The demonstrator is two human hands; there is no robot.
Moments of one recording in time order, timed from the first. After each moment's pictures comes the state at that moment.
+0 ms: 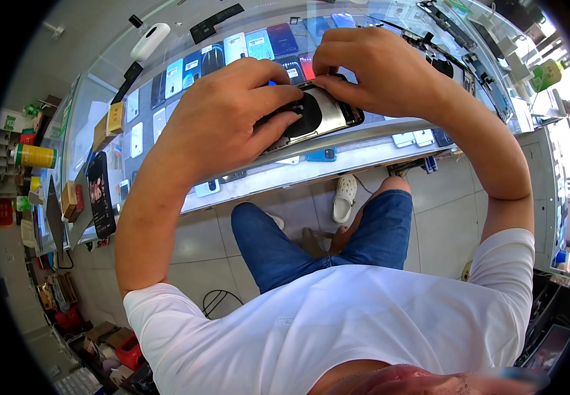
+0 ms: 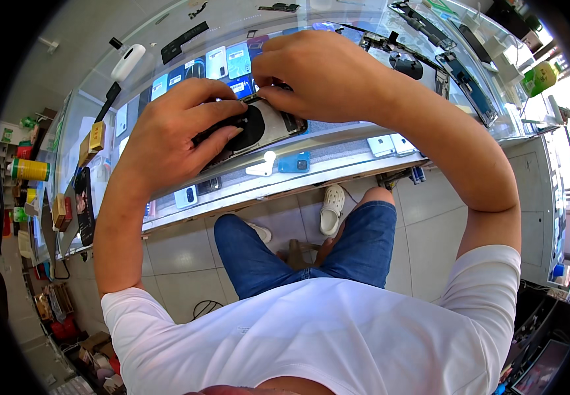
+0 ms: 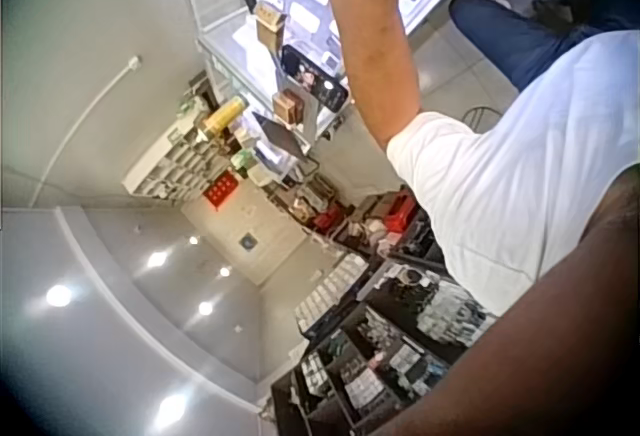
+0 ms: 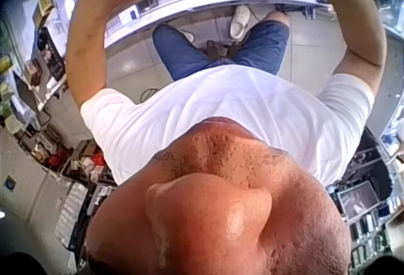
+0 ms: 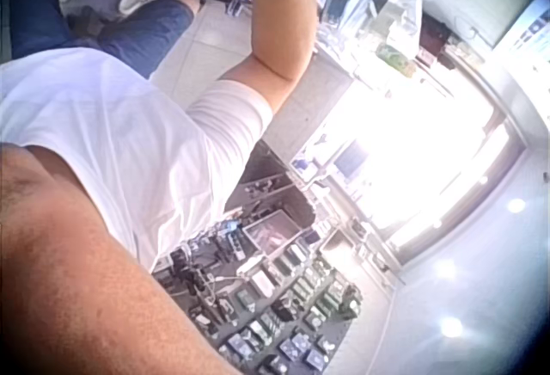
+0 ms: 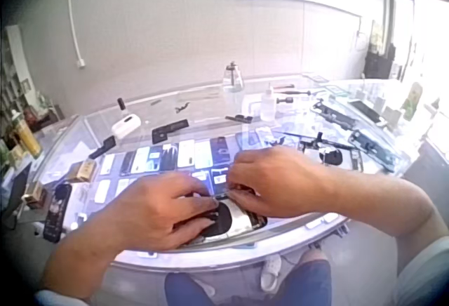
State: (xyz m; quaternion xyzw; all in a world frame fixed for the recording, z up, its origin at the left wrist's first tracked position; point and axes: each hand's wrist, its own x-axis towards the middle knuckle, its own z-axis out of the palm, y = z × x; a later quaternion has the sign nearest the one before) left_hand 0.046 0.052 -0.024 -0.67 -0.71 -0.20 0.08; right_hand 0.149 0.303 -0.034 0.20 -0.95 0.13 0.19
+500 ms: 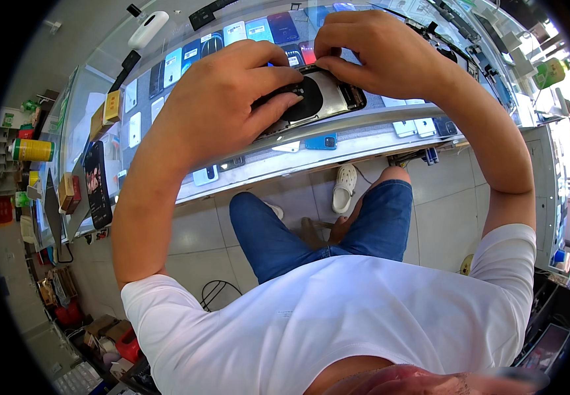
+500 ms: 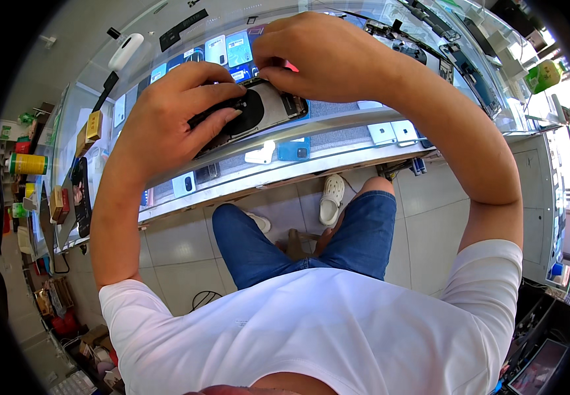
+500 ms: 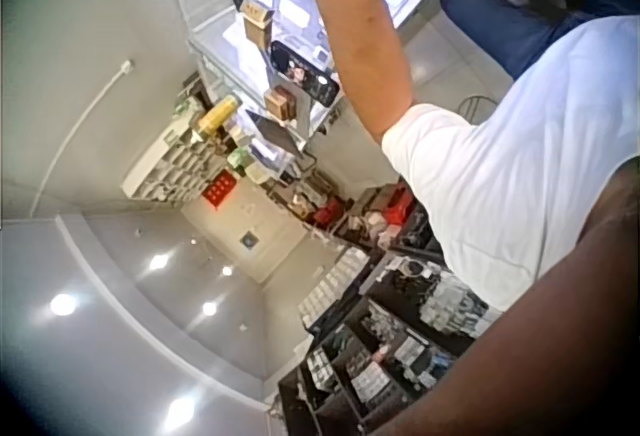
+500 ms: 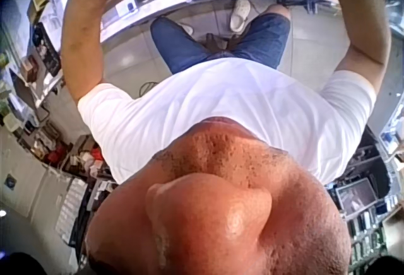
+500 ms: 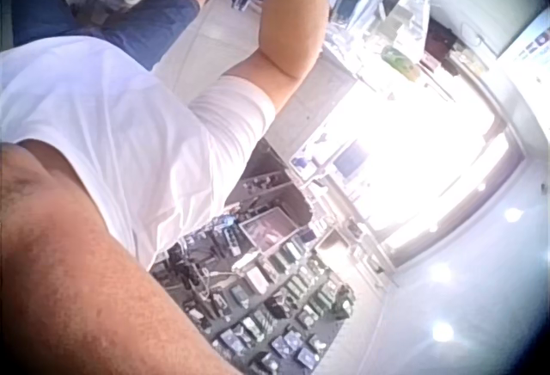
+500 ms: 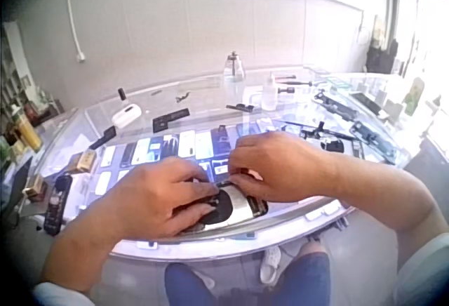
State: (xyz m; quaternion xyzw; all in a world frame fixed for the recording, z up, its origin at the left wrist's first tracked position) left_hand 0.043 0.054 -0.028 -0.67 -0.71 -0.19 0.08; right_hand 0.149 0.309 -0.036 0.20 -0.96 0.12 0.17
